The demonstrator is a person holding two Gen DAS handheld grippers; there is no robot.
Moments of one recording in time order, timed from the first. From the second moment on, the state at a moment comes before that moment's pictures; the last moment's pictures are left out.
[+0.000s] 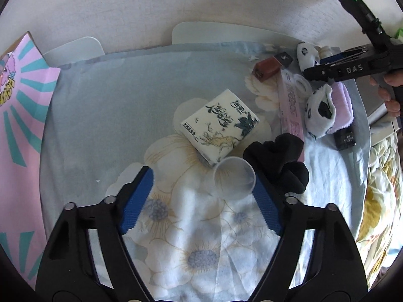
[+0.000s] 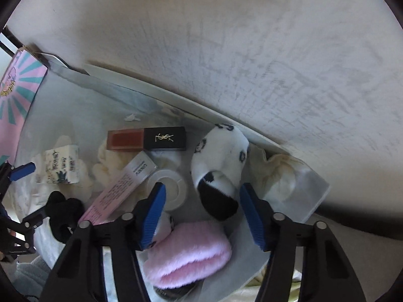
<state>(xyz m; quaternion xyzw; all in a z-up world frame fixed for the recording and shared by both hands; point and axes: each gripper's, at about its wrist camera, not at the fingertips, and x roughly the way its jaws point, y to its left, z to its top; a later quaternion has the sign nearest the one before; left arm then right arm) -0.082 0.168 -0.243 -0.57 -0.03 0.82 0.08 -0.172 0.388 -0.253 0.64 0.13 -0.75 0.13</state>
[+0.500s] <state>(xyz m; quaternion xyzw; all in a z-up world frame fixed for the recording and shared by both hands) -0.084 0.164 -0.241 -0.57 -0.03 0.82 0.09 -0.168 0.397 -0.245 0.63 0.13 -0.76 0.13</state>
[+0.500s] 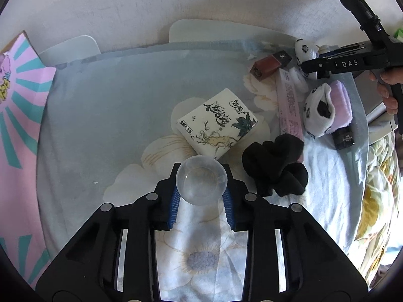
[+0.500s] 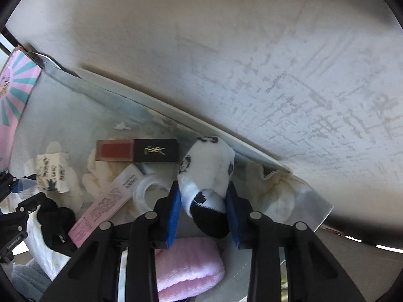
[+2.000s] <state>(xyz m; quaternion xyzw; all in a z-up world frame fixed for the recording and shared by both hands) -0.050 -0.029 -0.056 -0.48 -0.10 0.87 0.00 -0.154 0.182 -0.074 0.54 0.22 -0.78 0.23</state>
